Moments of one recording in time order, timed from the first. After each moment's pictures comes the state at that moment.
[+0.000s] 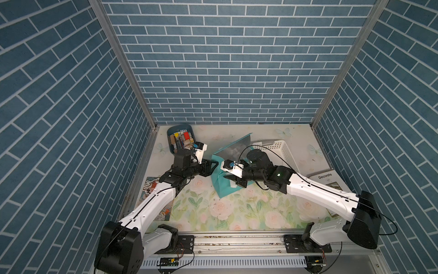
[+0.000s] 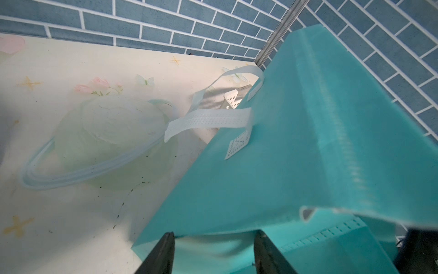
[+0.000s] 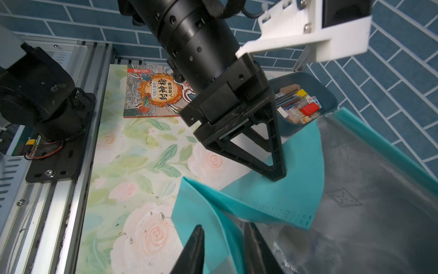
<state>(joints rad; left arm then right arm) -0.32 1.14 0.72 -0.09 0.49 -0.27 0.98 1.41 1.10 -0.25 -0.28 -0.43</state>
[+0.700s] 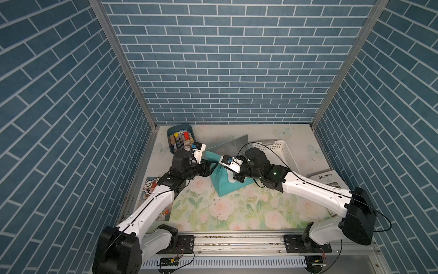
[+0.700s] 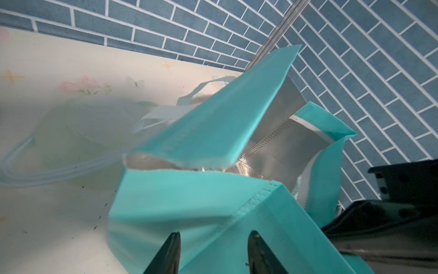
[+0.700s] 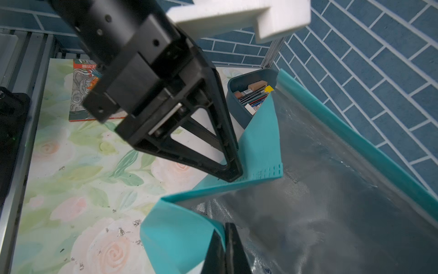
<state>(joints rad) -0.32 1.09 0.68 -0.04 0.53 -0.38 0.96 1.46 1.12 -0.15 -0.16 -0.42</state>
